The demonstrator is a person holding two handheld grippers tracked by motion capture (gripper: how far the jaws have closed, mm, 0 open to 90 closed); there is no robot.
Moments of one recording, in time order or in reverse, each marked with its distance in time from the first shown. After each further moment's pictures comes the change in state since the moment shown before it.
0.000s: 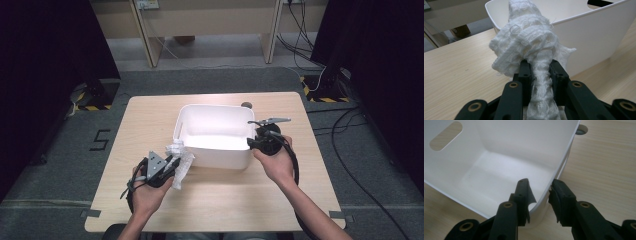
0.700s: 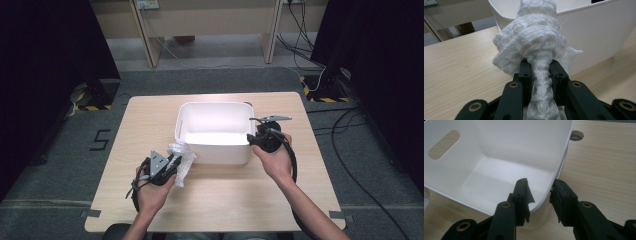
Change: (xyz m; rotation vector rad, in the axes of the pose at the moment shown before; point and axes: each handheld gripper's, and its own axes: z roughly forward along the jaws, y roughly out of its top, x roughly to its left) left arm 0.000 -0.010 0.016 -0.008 0.036 -0.053; right arm -0.006 0.003 0.008 -0.043 -0.006 0.034
